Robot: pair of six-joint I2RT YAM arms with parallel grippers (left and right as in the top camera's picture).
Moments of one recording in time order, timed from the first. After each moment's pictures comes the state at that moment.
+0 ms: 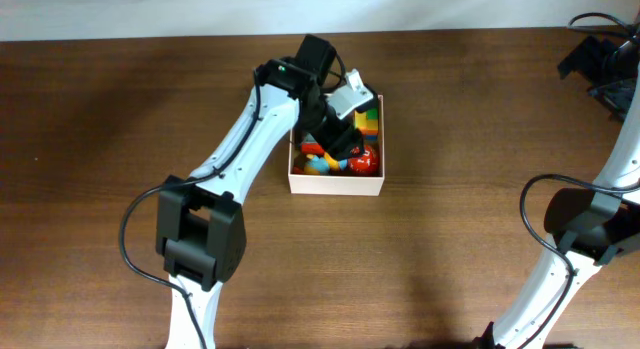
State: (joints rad) left arm -0.45 2.20 2.06 -1.13 0.49 0.46; right arm -0.40 2.28 2.71 -1.69 0.01 0.45
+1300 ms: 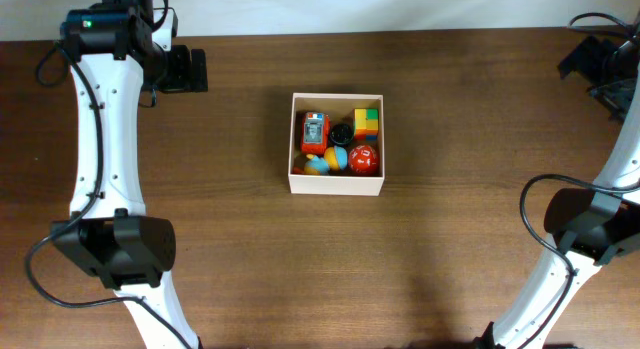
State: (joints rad) left arm 0.02 2.11 2.37 -1.43 0.00 -0.02; right arm -0.40 2.28 2.71 -1.69 0.01 0.44
